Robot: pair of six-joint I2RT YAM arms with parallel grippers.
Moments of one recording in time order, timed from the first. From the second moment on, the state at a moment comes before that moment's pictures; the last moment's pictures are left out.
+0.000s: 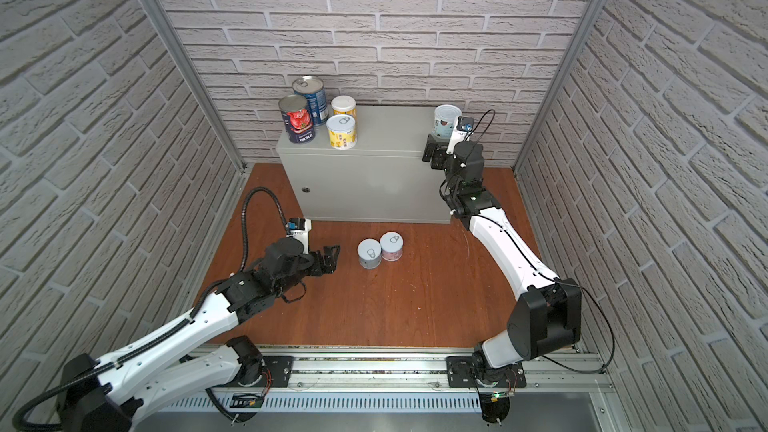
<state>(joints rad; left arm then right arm) -0.76 0.94 0.67 -0.31 -0.26 -0.57 0.22 1.47 1.33 0.07 0.24 0.20</state>
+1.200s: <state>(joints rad) -0.86 1.04 0.74 -0.29 -0.33 -0.58 0.23 1.11 1.11 -0.24 0.11 0.31</state>
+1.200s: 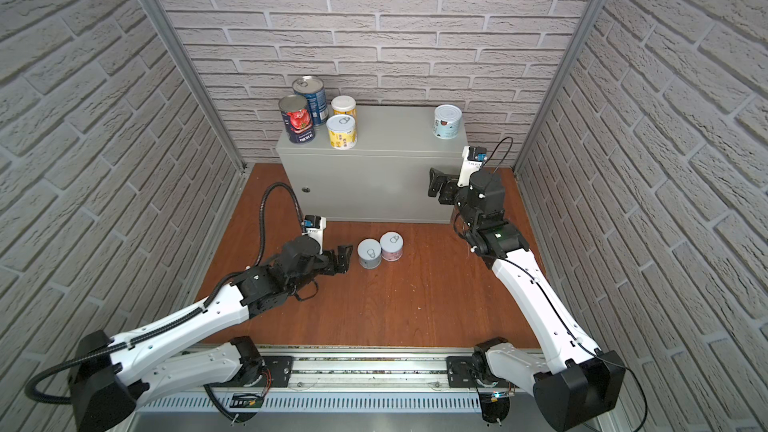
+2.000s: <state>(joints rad) -0.89 1.48 0.94 -0.20 -0.15 -0.56 0.23 0.70 0.65 -0.55 -0.12 0.33</state>
